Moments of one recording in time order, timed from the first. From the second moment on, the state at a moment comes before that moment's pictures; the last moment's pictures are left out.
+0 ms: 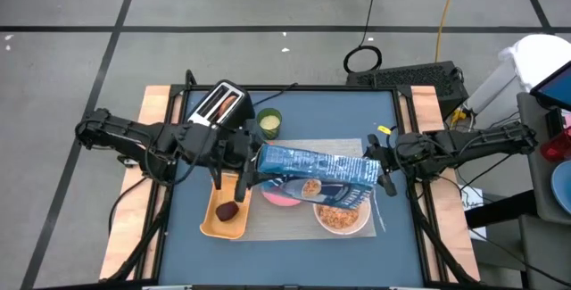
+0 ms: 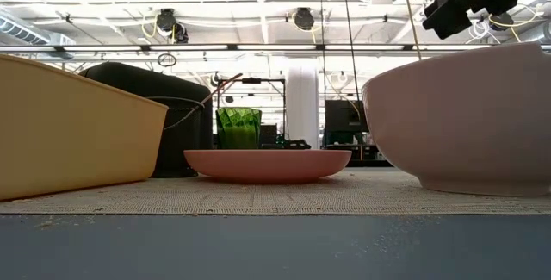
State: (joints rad) left arm -0.27 1.34 1.43 -0.25 -0.19 -0.10; right arm 0.15 0.63 0.56 -0.43 -0.08 0.04
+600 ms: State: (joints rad) left arm -0.27 1.33 1.43 -0.28 -0.22 -0.11; right arm 0.15 0.63 0.56 -0.39 -0.08 0.07
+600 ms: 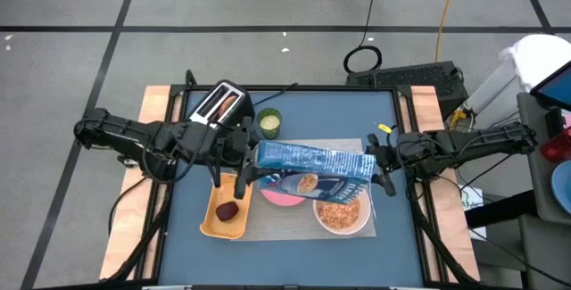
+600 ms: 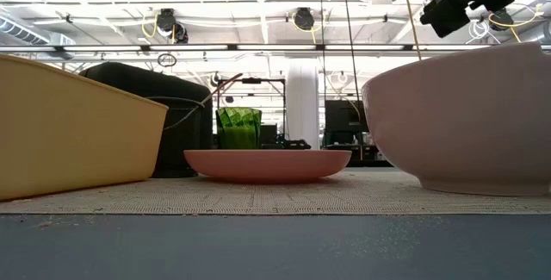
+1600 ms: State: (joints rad) left arm -0.27 1.33 1.43 -0.07 -0.22 0.01; right arm 0.15 0.63 0.56 -0.39 -0.08 0.07
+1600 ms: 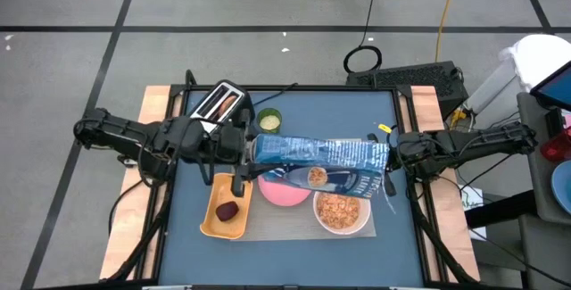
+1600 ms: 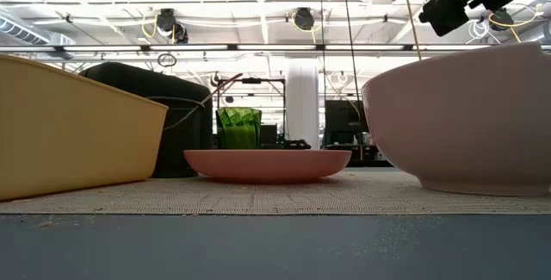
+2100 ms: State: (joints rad) left arm -0.26 1.32 1.43 0.23 -0.24 0.19; right arm 0.15 0.67 0.55 0.03 0.00 -0.03
